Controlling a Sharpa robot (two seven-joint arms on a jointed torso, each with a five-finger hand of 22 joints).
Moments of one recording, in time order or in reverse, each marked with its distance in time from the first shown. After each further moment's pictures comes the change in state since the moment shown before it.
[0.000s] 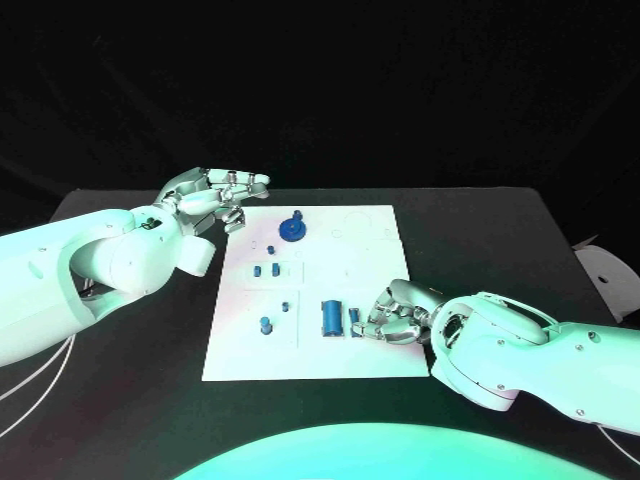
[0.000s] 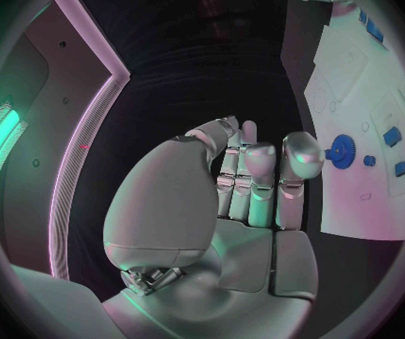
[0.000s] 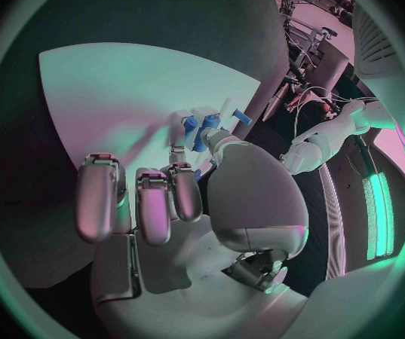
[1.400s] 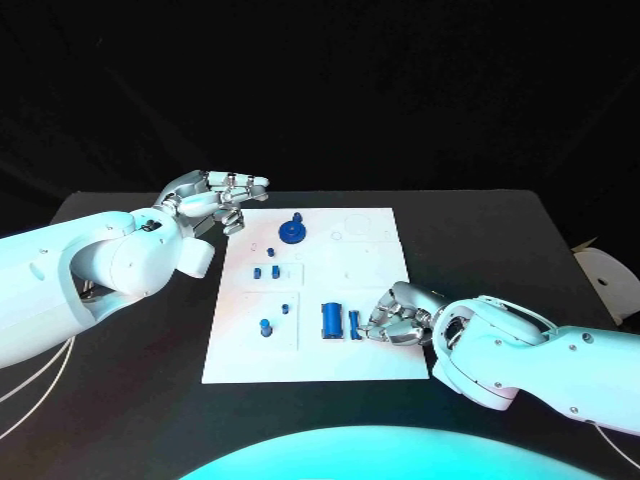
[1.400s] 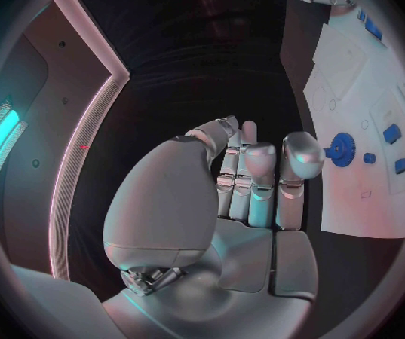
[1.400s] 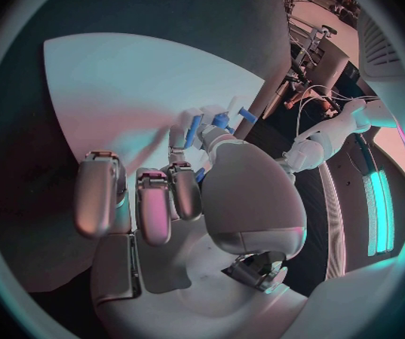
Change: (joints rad) left arm 0.000 0.002 -0.002 -0.010 0.000 0.001 0.000; left_hand 0.000 0.000 -0.003 0.003 0.000 -0.001 -0.001 0.000 -0.001 -0.004 0.004 0.000 0.001 0.000 0.000 0.000 -0.006 0.000 0.000 0.000 -0.002 -0.003; right arm -0.008 0.003 -0.002 -0.049 0.023 -0.019 0.065; right_hand 0.075 0.006 -0.061 -0.013 0.019 -0.041 0.015 -0.019 -0.001 -0.003 0.008 -0.025 0.001 0.004 -0.004 -0.012 0.000 0.000 0.000 0.000 -0.054 -0.001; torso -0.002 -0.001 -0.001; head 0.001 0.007
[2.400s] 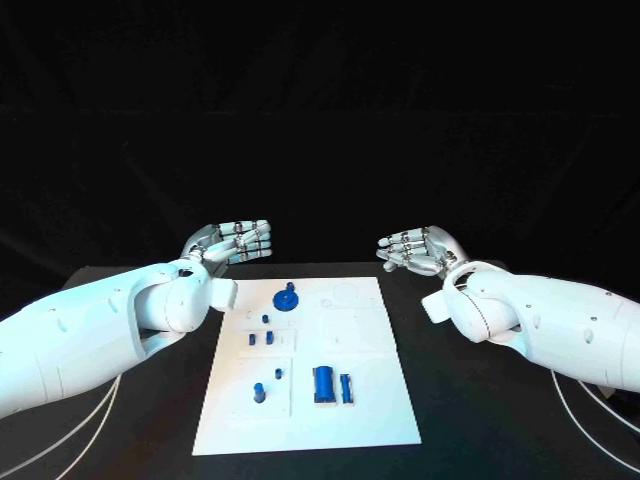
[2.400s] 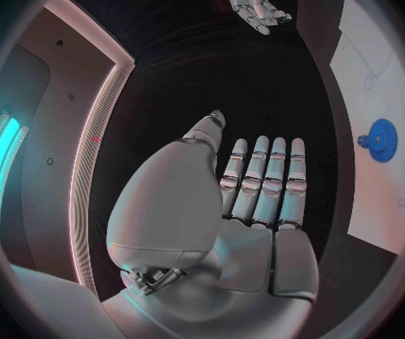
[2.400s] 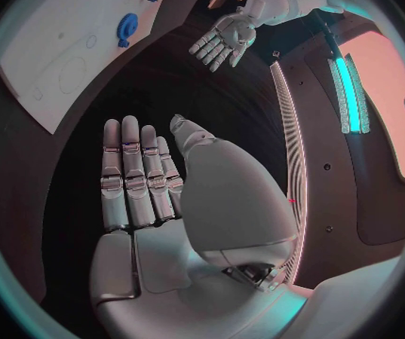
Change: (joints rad) left arm -0.028 0.209 -0.024 -0.305 0.129 -0.085 0.117; left_hand 0.041 0.036 -0.316 0.133 -0.006 -0.173 -0.014 -0.027 -0.102 -0.177 0.127 -0.225 -0.174 -0.451 0.189 -1.091 -0.722 0.031 -0.563 0.203 -1.065 -0.858; right arm 0.165 0.217 0.012 -0.628 0.880 -0.033 0.854; right_hand 0.272 0.042 0.056 -0.108 -0.218 -0.124 0.138 -0.208 -0.270 -0.433 0.159 -1.156 -0.999 -0.407 0.182 -1.262 -0.946 0.109 -0.534 0.166 -1.181 -0.435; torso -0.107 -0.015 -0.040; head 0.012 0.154
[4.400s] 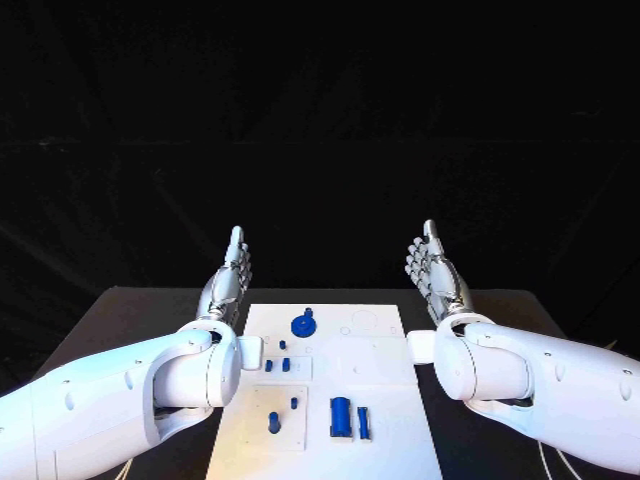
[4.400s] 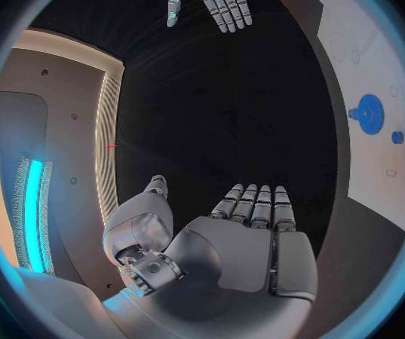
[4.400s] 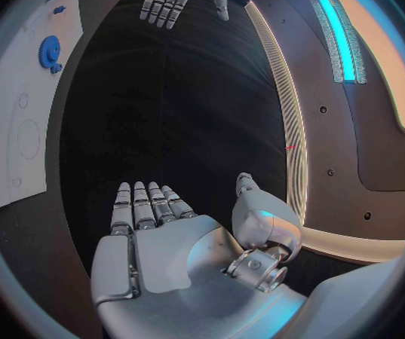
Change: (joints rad) left arm -0.097 -0.061 0.022 0.292 -0.041 -0.438 0.187; left_hand -1.266 0.117 -0.116 -0.201 -0.212 -0.793 -0.137 -0.058 -0.062 -0.825 -0.207 -0.059 -0.061 -0.767 -0.193 -0.061 -0.065 -0.117 -0.636 -0.293 -0.058 -0.314; right arm -0.096 -0.060 0.115 0.328 0.361 -0.309 0.186; right_hand -1.261 0.099 -0.251 -0.147 -0.171 -0.837 -0.190 -0.060 -0.308 -0.896 -0.132 -0.209 -0.307 -0.922 -0.094 -0.275 -0.361 -0.148 -0.818 -0.193 -0.061 -0.816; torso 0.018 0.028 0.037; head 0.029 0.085
